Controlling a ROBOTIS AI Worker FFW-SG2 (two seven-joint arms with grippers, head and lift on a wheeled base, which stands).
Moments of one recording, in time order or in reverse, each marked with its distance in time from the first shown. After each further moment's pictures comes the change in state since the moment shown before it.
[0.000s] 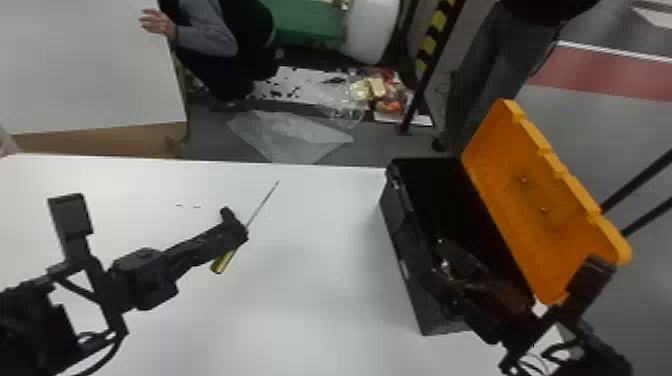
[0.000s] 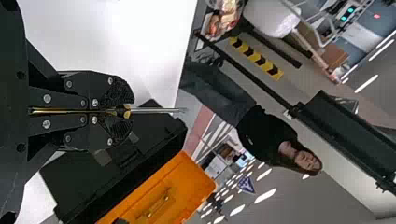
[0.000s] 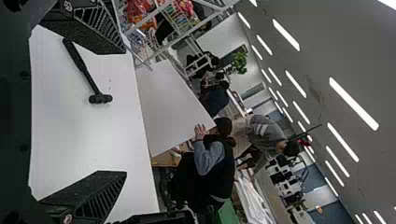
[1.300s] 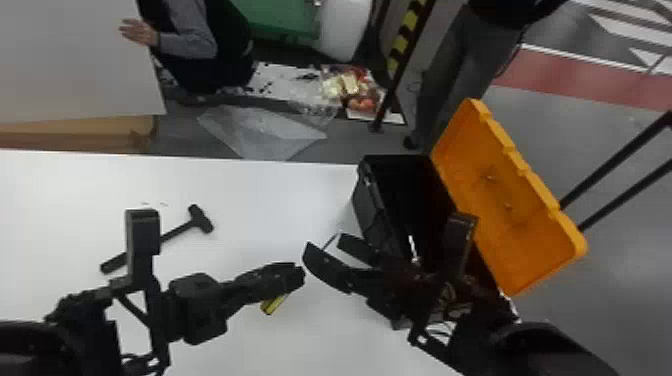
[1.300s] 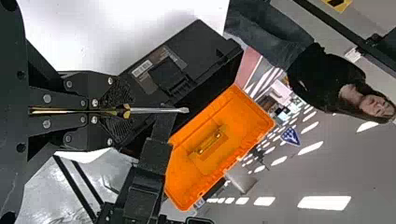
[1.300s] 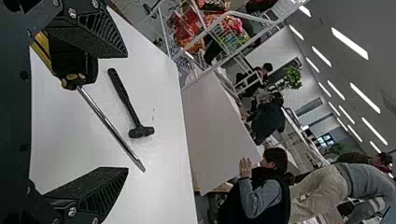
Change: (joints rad) left arm -0.003 0.008 -0.251 -0.031 -0.028 0.046 -0.009; right arm -0.169 0.034 0.171 -0.044 0.163 0.321 -0.052
